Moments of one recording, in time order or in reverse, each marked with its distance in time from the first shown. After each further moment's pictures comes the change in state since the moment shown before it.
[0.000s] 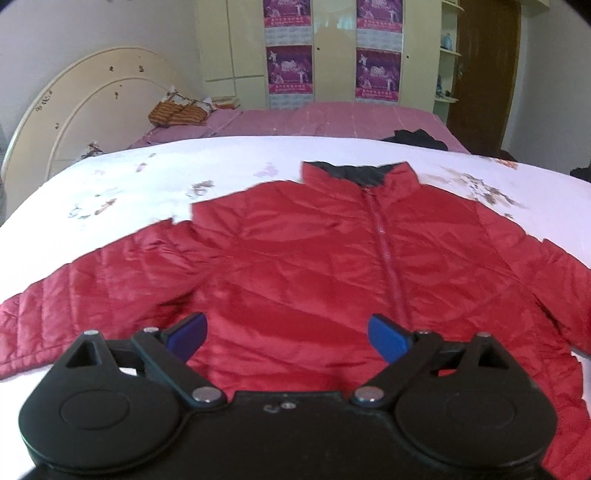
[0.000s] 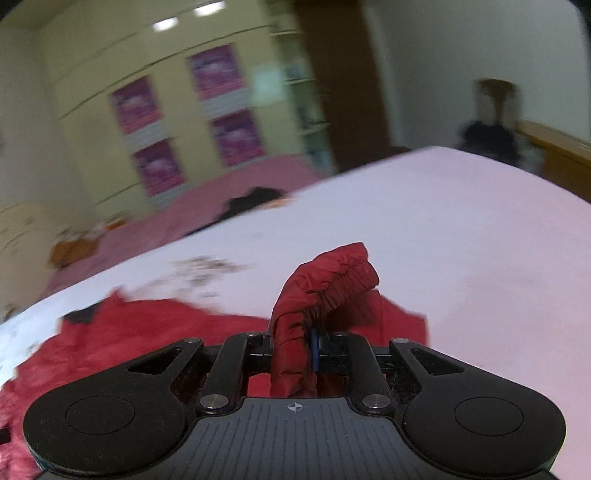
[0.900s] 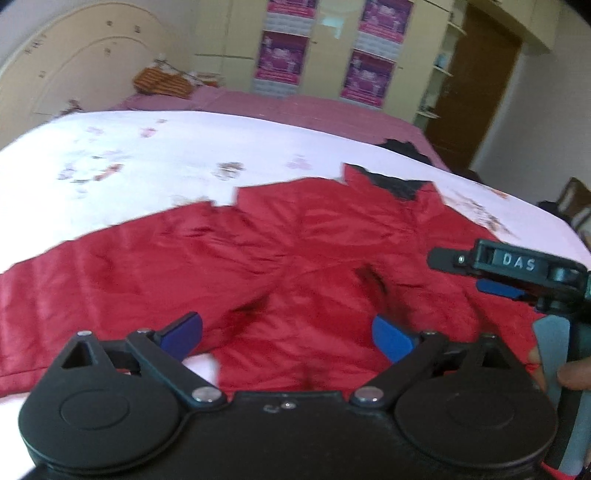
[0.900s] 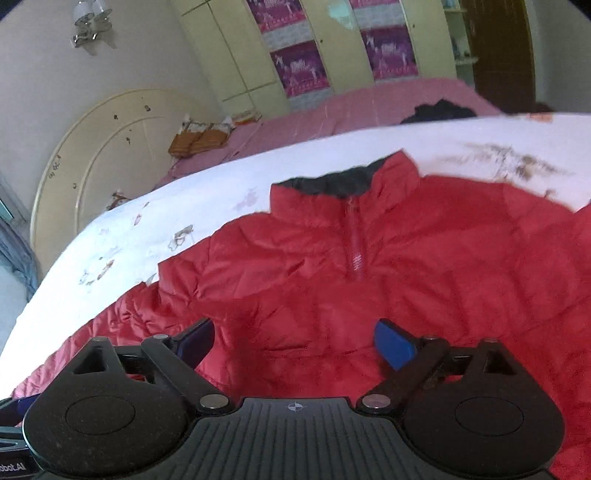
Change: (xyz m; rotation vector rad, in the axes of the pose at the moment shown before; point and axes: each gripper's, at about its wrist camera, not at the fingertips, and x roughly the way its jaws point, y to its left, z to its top) left arm 0.034 0.112 0.009 -0.096 0.048 -0.228; right arm 0.121 0.279 -0.086 -0.125 0.252 0.255
